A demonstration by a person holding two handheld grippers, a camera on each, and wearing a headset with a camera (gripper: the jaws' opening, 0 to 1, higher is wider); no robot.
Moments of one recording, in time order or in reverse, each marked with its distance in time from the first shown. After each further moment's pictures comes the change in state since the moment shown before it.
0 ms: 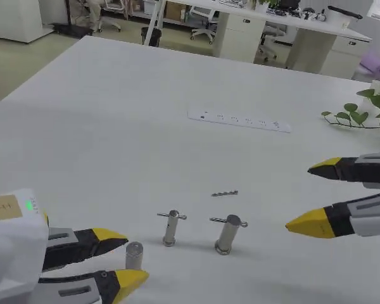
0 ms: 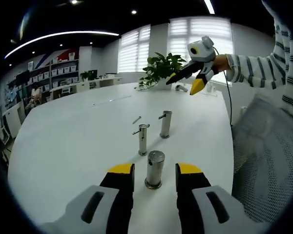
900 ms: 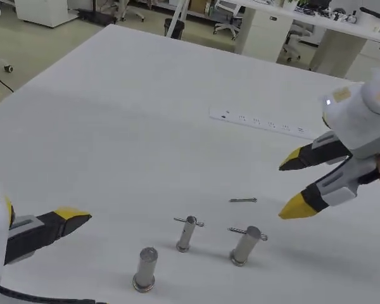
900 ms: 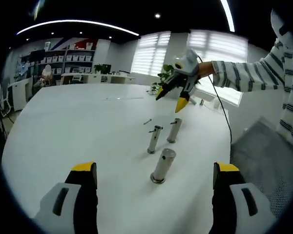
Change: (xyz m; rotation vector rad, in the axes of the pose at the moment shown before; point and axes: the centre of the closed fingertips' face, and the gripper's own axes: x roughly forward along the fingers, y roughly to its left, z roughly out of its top) left arm -0.023 0.015 0.006 -0.203 -0.078 0.046; right arm 0.074 -0.027 -0.004 -0.315 0.344 0.253
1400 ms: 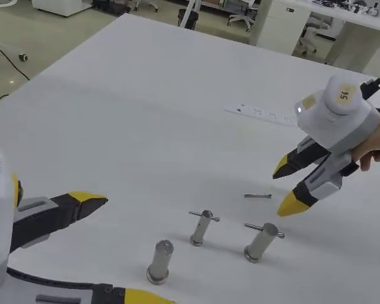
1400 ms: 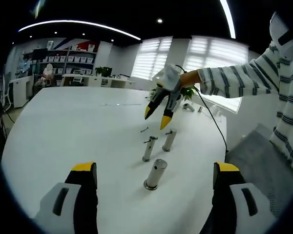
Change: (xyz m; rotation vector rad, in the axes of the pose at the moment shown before) left arm -0.008 -0.013 0.015 -0.039 -0.037 -0.025; right arm 0.046 -0.012 -0.003 -0.070 0.128 0.102
